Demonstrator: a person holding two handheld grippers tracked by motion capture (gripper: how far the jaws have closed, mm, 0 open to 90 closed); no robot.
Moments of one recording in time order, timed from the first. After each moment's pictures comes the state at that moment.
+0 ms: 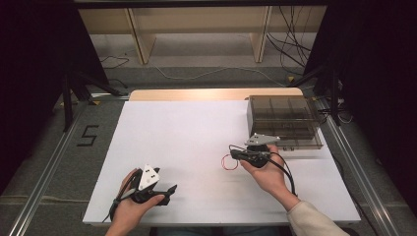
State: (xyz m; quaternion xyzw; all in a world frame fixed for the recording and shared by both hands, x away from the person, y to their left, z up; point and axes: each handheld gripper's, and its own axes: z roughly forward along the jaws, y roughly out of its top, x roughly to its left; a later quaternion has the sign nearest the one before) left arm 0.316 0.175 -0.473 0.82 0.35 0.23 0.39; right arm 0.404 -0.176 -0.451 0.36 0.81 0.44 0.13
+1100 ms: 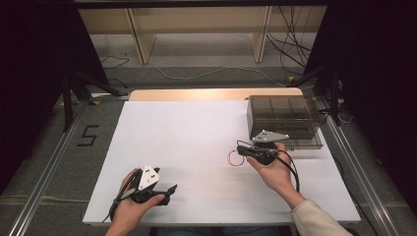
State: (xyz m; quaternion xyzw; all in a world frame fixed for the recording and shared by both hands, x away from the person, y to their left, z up) left arm 0.316 0.175 -0.473 0.82 0.35 0.23 0.39; right arm 0.407 -0.193 -0.443 0.38 0.80 0.45 0.15
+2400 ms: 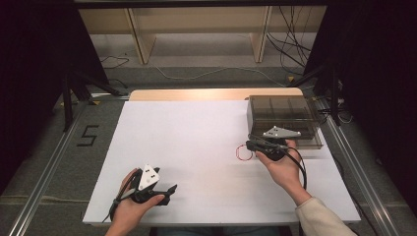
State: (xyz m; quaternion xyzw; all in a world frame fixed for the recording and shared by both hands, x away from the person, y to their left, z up) left arm 0.315 0.175 -0.472 0.82 0.35 0.23 0.39; right arm 0.412 -0.217 -0.435 0.40 0.78 0.46 0.16
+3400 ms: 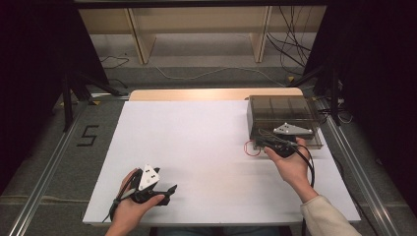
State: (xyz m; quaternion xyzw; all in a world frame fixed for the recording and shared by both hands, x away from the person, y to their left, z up) left arm 0.315 0.175 -0.473 0.82 0.35 0.23 0.39; right arm 0.416 -0.241 -0.427 0.43 0.76 0.46 0.18
